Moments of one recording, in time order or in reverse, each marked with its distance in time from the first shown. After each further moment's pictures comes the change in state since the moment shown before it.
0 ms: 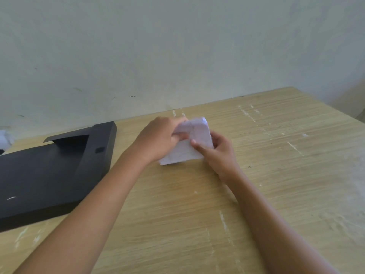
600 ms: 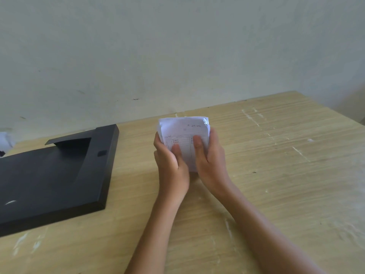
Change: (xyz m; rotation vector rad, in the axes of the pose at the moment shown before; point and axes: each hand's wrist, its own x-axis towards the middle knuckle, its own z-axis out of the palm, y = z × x) left_hand -0.041 0.020 0.088 -0.674 0.591 -0.348; right_hand -0.016 -0.011 0.033 -0.129 0.067 -0.211
